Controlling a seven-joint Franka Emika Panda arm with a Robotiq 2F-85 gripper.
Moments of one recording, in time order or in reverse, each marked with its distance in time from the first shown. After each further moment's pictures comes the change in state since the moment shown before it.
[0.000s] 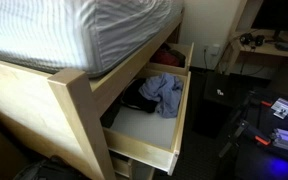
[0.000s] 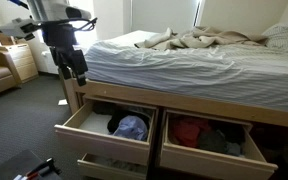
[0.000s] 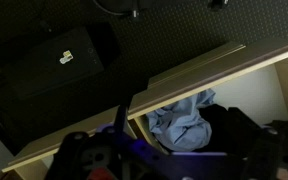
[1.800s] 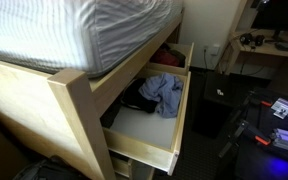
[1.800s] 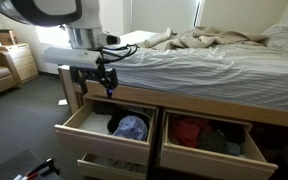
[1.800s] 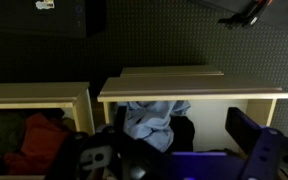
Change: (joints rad) arm 0.085 0.147 -0.244 -0.042 -0.061 0.217 -0.498
